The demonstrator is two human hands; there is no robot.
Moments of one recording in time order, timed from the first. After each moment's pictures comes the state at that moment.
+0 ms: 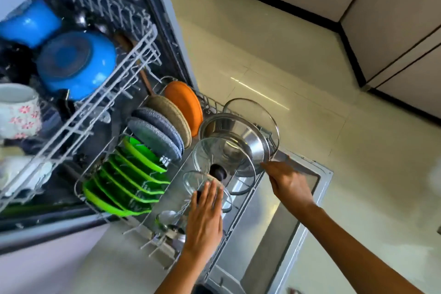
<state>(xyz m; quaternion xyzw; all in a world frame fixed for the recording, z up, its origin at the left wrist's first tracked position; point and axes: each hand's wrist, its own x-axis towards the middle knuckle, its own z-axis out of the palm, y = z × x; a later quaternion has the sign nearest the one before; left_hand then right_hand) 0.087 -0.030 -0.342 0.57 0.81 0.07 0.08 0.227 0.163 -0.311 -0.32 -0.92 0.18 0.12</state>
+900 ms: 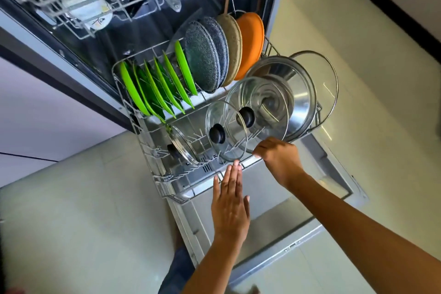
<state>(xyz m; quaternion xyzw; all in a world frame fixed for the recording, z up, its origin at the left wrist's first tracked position) 0.229 -0.058 -0.423 0.28 0.95 0.11 0.11 0.198 0.121 -0.391 0.01 -1.00 0.07 0.00</state>
